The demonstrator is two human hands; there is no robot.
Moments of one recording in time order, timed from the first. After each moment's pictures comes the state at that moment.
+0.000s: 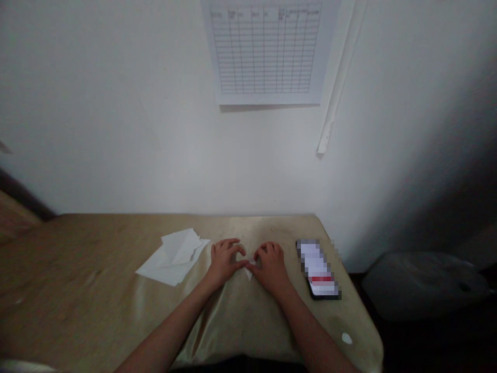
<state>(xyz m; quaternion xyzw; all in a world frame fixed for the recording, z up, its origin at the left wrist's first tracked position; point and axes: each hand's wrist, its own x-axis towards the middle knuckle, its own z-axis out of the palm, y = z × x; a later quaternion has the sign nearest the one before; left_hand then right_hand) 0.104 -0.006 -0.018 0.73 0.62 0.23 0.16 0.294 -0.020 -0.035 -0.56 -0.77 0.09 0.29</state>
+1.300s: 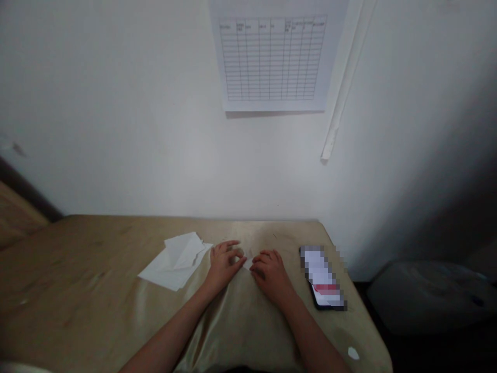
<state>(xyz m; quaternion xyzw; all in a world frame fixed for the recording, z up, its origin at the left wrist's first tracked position) 0.098 -0.003 -0.021 0.71 0.62 0.30 0.14 0.301 -0.021 -0.035 -0.44 -0.84 0.12 0.30</state>
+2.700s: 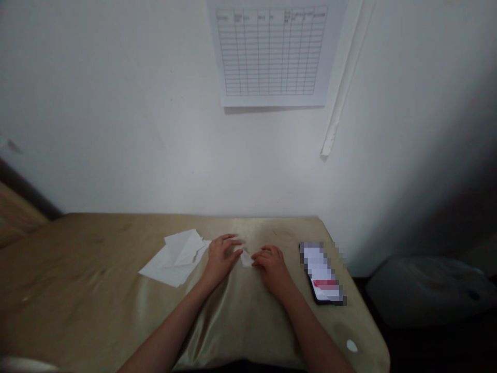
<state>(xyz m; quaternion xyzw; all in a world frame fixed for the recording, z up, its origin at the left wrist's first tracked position) 0.088 0.003 -0.020 0.71 0.60 0.34 0.11 0.305 -0.014 -0.045 -0.46 -0.81 0.16 0.32</state>
